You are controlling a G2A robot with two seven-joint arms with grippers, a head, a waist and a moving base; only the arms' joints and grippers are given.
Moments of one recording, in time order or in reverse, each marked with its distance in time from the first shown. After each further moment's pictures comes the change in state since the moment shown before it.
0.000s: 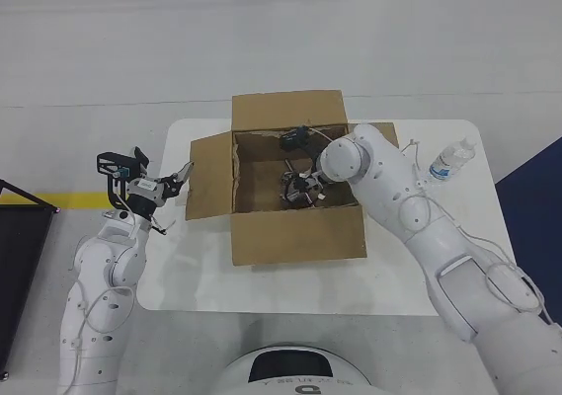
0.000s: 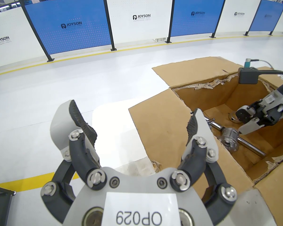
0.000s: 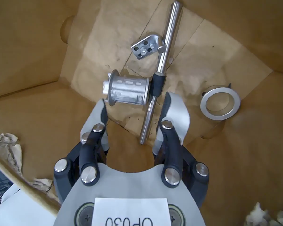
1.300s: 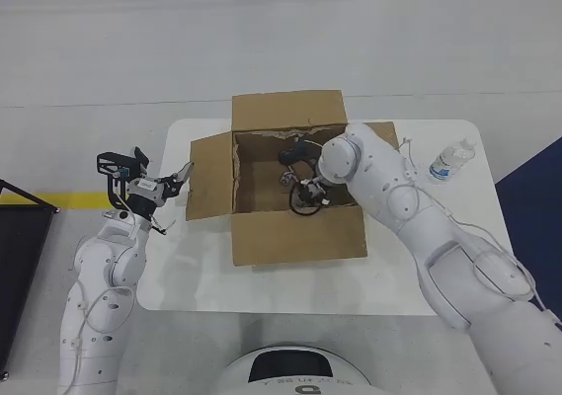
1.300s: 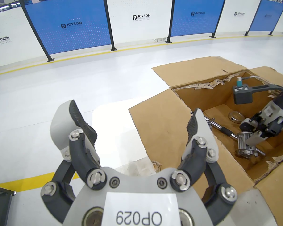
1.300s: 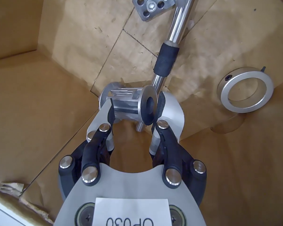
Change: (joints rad) left arm 0.000 0.000 0.000 0.000 0.000 0.000 0.000; right arm 0.081 -0.056 -0.102 0.193 0.071 -0.126 0.086
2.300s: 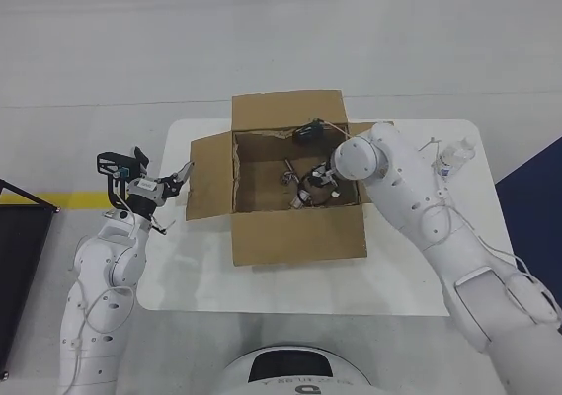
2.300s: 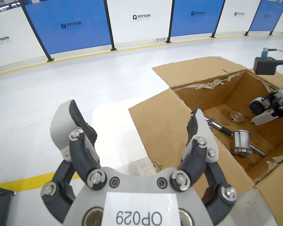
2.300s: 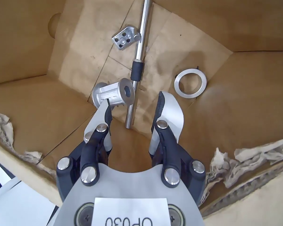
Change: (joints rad) left arm 0.000 0.000 0.000 0.000 0.000 0.000 0.000; right arm -0.144 0.151 0.175 -0.405 -0.184 0.205 -0.041
